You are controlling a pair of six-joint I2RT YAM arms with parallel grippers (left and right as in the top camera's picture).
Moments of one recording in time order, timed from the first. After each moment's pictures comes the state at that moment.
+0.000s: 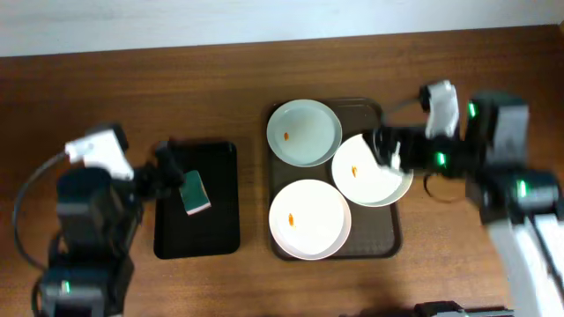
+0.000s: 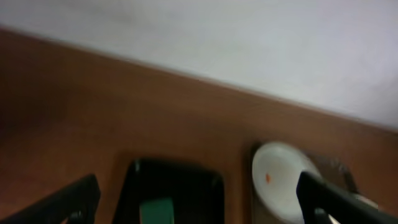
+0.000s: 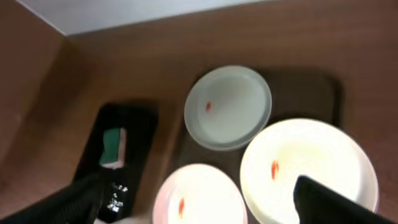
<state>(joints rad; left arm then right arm) -0.07 0.88 1.05 -0.60 -0.03 -0.31 0.01 1.18 1.31 -0.87 -0.48 0.15</state>
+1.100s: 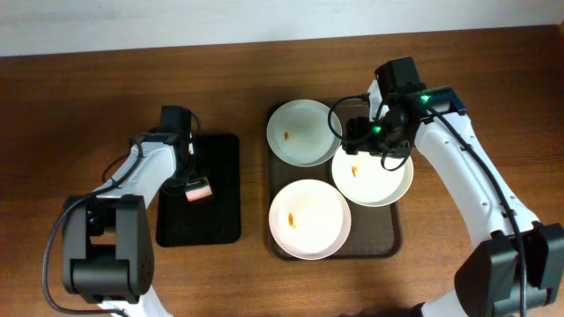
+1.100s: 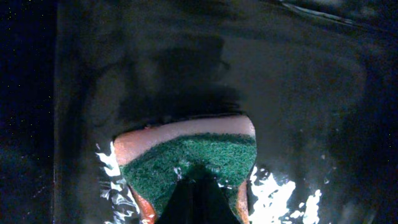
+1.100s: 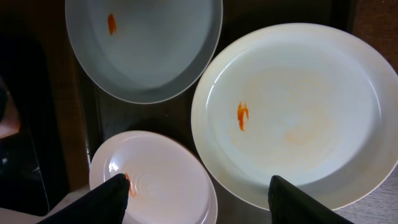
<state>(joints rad) -0.10 1.92 1.20 -0.66 0.00 -0.29 0.17 1.69 1.47 -1.07 -0.21 0.26</state>
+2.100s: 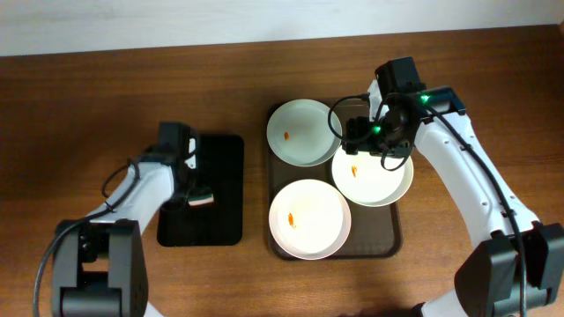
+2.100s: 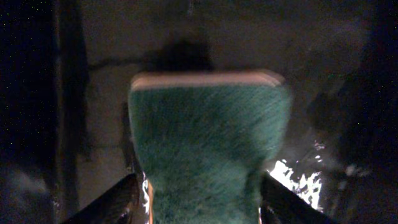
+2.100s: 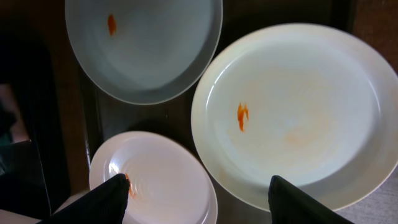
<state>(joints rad) -0.10 1.78 1.01 -0.55 0.04 -0.22 0.17 1.69 1.47 -1.07 -0.21 0.26</state>
